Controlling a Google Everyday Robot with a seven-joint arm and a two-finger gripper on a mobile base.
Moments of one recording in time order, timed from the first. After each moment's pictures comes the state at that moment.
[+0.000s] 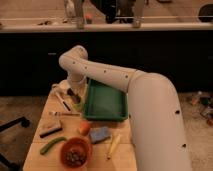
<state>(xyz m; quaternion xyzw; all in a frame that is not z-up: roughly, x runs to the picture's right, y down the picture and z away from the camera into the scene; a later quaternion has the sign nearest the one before) -0.150 0.025 0.813 -0.24 -0.21 -0.52 0.79</state>
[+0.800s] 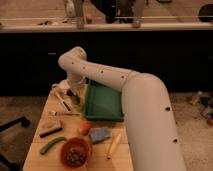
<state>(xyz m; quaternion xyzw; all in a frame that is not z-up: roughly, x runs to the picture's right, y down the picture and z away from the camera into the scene) -0.154 0.028 0.828 -0.24 -0.22 -0.53 0.78</state>
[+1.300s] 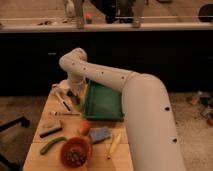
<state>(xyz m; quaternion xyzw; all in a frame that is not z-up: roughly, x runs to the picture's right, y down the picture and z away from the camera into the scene) -0.155 0.031 0.832 -0.24 -0.23 -0.54 0.78</state>
